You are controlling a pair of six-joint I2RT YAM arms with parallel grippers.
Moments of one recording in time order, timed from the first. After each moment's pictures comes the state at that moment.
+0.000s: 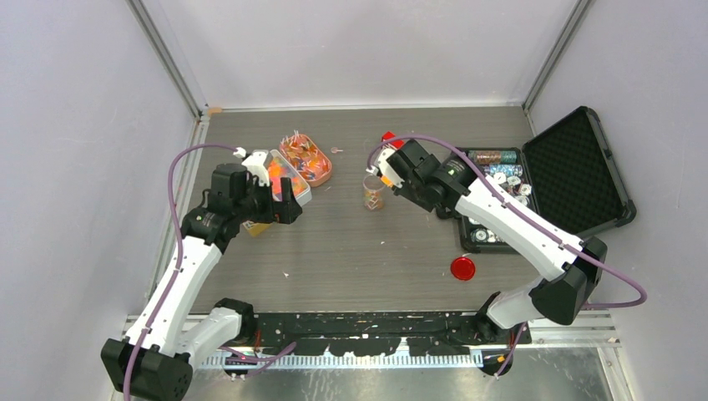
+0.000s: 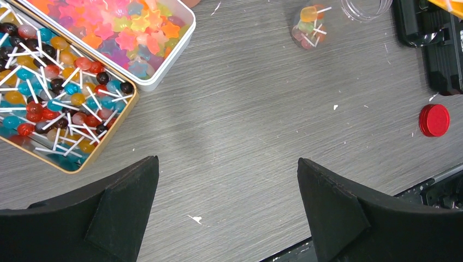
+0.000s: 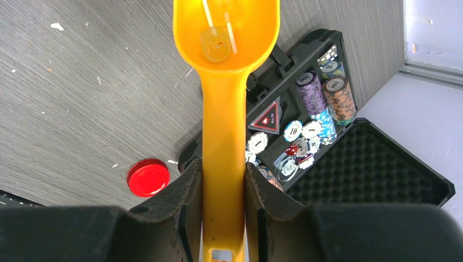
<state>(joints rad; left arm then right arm) -0.25 0.94 0.92 -0.66 0.22 -0.21 0.78 1.43 1.48 -1.13 0.42 -0.36</state>
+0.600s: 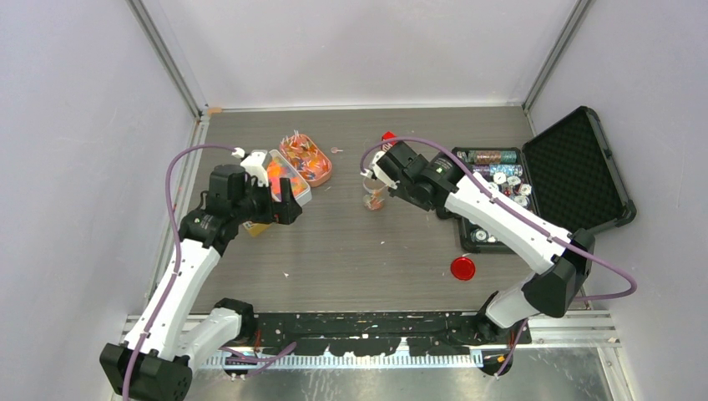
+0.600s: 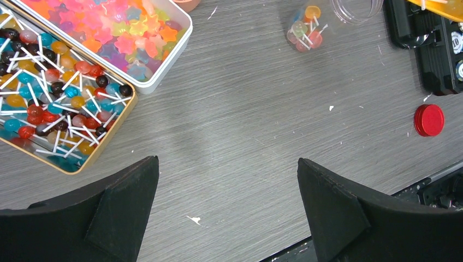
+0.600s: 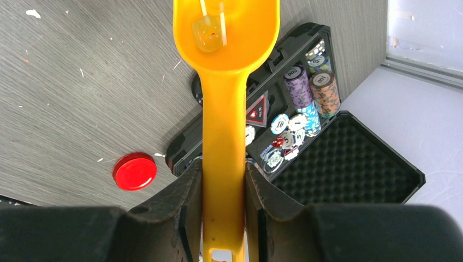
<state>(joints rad) -0.25 0.92 0.92 -0.66 0.23 -0.21 0.82 1.49 1.53 -1.18 0.50 -0.37</state>
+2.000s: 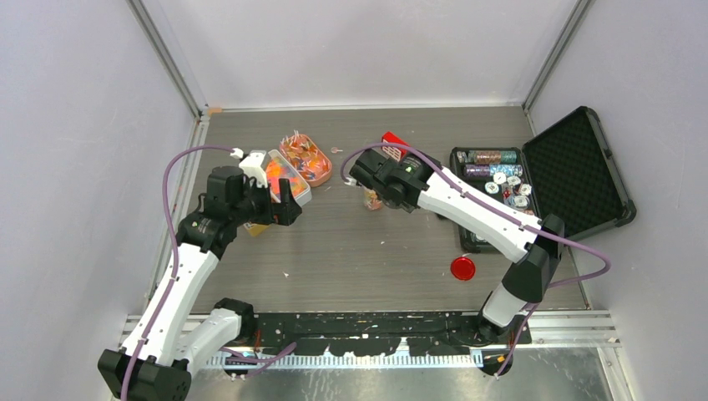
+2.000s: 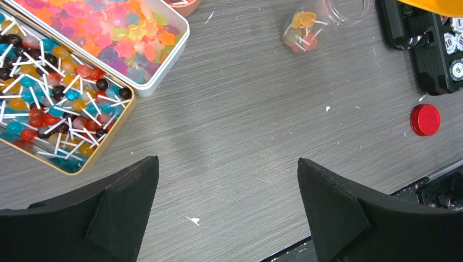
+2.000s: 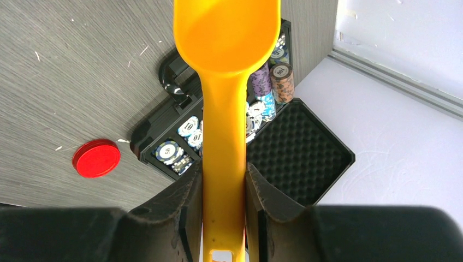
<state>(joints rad) -0.26 0.89 0.92 -0.66 0.23 -0.21 0.93 1.65 1.68 -1.32 0.69 -0.37</state>
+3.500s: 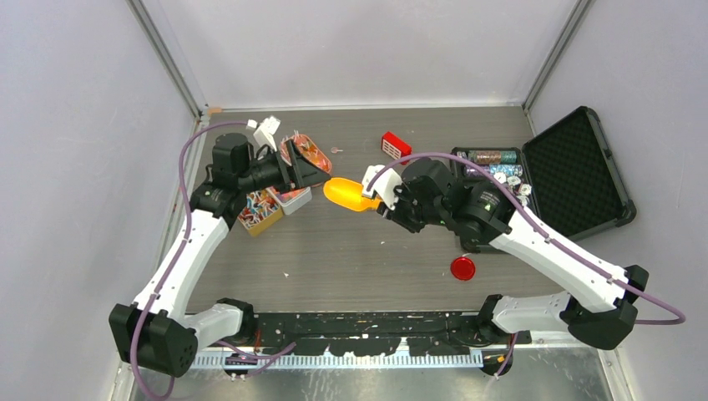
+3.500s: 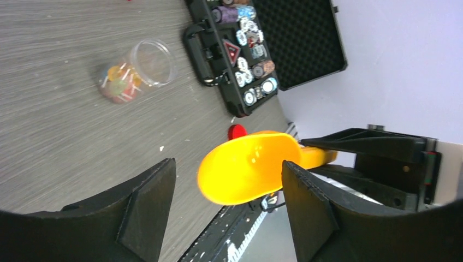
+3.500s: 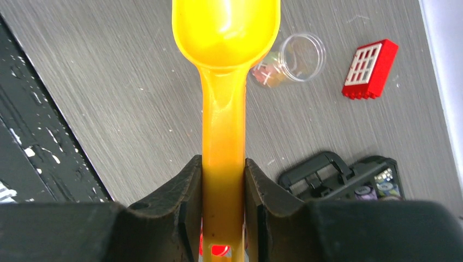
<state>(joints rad) -0.24 1.12 1.05 -0.31 0.71 -0.66 0.96 1.20 1.40 -0.93 0.08 -0.34</state>
